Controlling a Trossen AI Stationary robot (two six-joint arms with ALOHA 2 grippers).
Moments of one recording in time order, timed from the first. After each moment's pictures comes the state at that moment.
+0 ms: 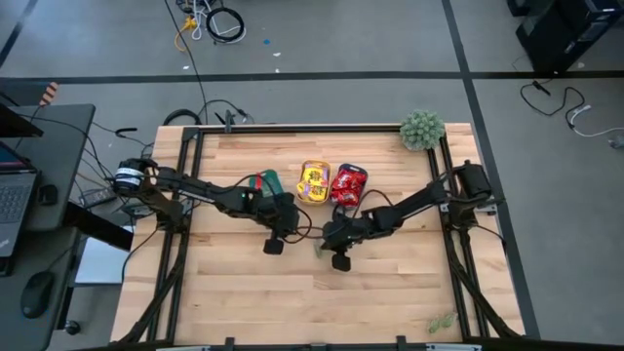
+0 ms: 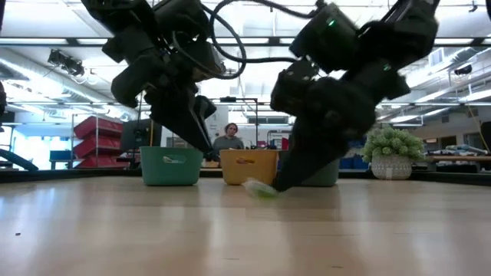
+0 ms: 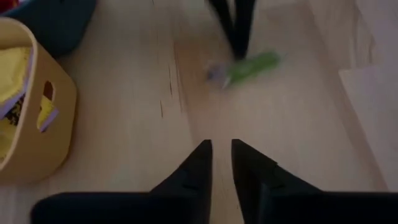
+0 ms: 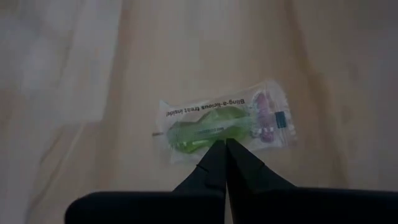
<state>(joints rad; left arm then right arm) -0.05 1.59 0.85 -0.14 0.08 0.11 0.16 1.88 0.84 0.24 -0.05 0.32</state>
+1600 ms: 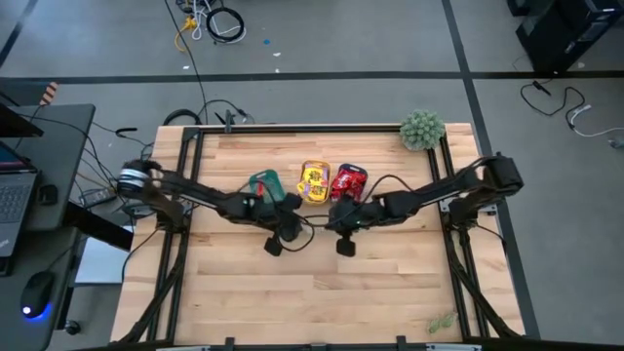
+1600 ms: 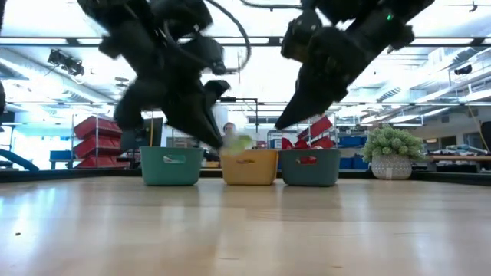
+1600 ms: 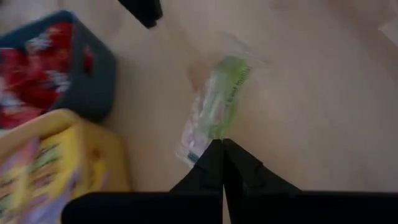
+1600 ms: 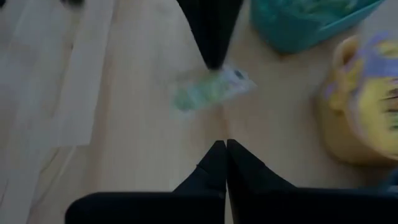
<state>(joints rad) -0.09 1.62 0.85 -0.05 -0.09 0.47 0.12 1.62 0.89 -0.03 0.08 0.21</state>
